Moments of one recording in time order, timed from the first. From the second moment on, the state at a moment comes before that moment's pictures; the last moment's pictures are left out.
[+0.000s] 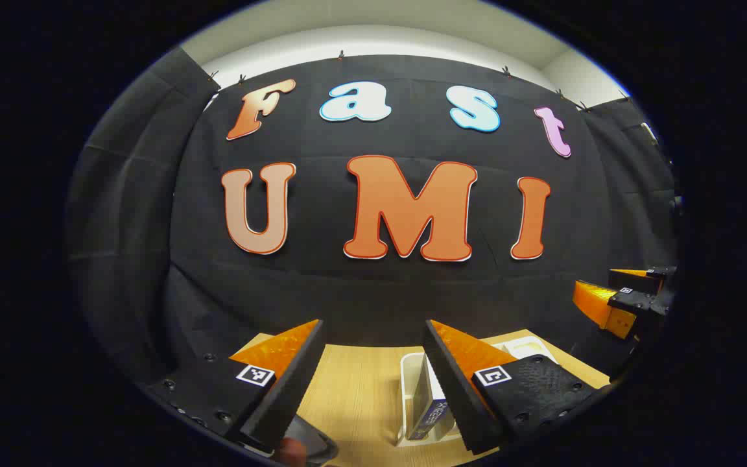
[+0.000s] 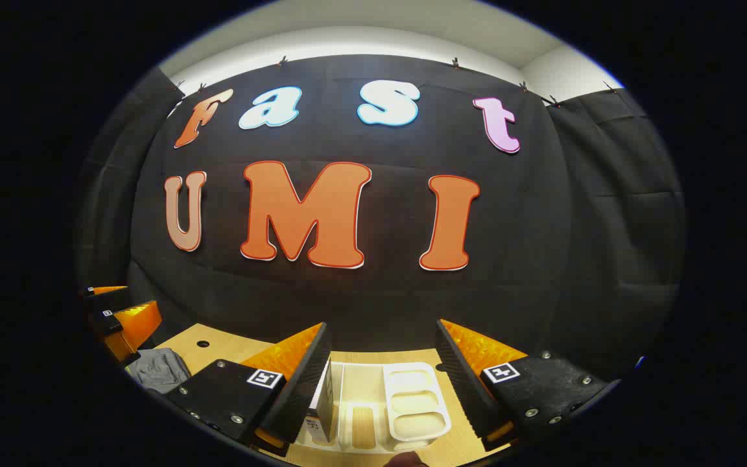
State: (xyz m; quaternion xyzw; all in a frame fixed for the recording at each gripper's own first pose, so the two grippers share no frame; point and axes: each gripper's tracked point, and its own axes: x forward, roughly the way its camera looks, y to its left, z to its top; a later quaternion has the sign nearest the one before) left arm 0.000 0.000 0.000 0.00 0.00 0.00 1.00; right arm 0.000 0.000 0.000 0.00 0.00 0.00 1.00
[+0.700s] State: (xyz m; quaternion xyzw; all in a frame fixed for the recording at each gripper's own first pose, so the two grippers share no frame) left arm -0.001 0.016 -0.002 0.00 0.01 -0.01 1.00; right arm -0.004 0.023 -0.002 0.00 0.00 0.00 1.00
